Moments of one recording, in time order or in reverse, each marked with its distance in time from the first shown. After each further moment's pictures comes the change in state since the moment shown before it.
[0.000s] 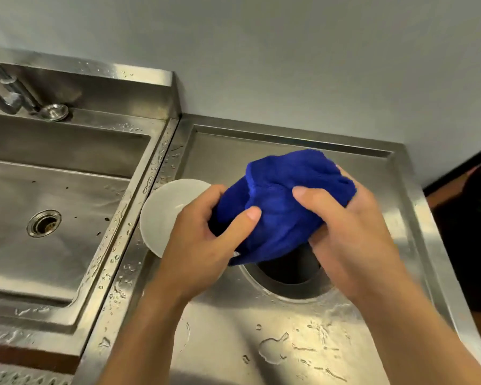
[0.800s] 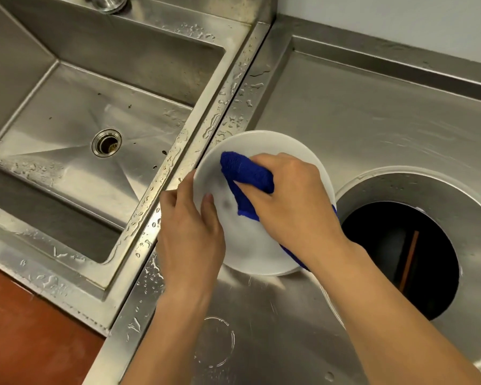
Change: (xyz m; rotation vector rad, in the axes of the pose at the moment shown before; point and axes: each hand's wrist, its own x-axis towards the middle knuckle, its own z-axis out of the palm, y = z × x) left_hand 0.023 -0.174 -0.068 0.744 0.634 -0.535; right_hand 0.138 0.195 0.105 -0.965 -0.433 -0.089
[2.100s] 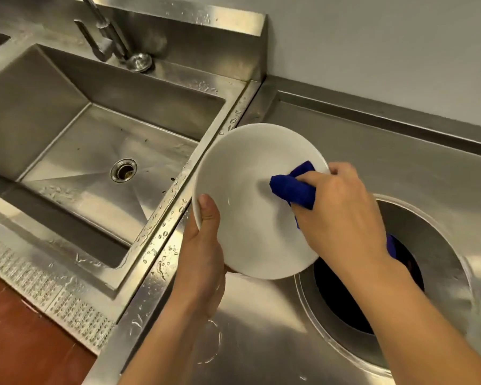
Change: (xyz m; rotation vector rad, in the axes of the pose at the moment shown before) left_hand -0.045 0.072 -0.036 -1.067 -0.255 -0.300; right_hand -0.036 0.000 -0.094 -0.372 0.148 0.118
